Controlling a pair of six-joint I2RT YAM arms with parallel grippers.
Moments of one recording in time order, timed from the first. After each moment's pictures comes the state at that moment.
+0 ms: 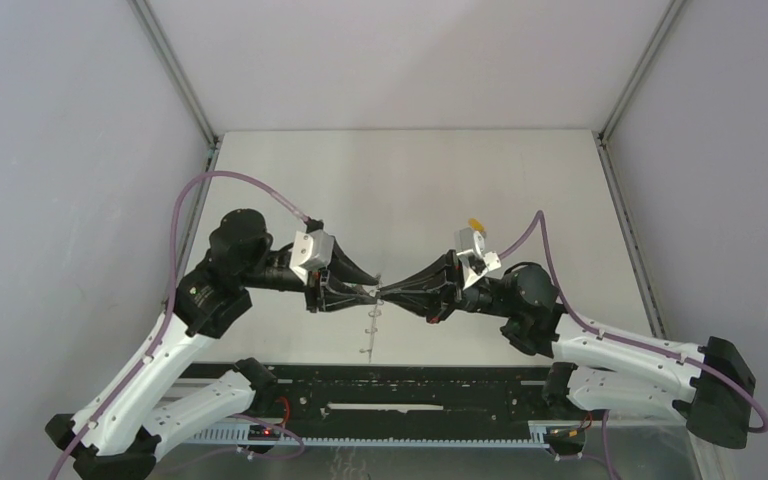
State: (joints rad) left arm -0.65 0.80 1.05 -0.44 0.96 0.17; right arm 1.05 0.98 0.62 0.79 -0.46 0.31
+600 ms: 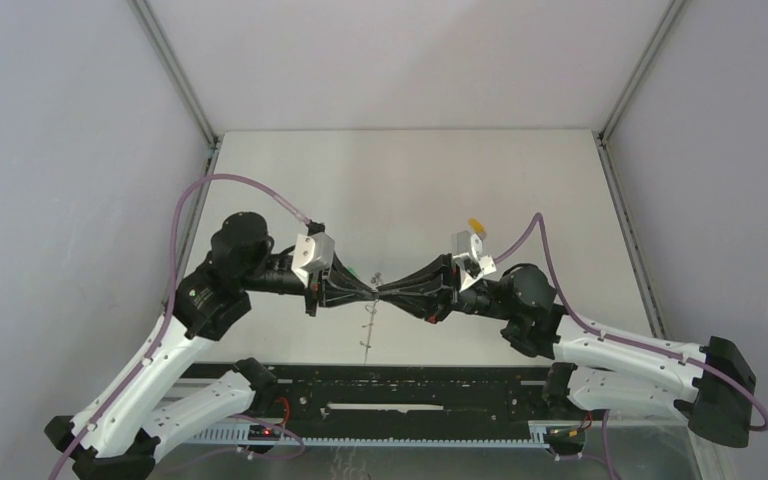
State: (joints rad) left arm -0.65 0.79 1.03 -0.46 0.95 0.16; right arm 1.07 0.98 0.62 0.76 -0.41 0.26
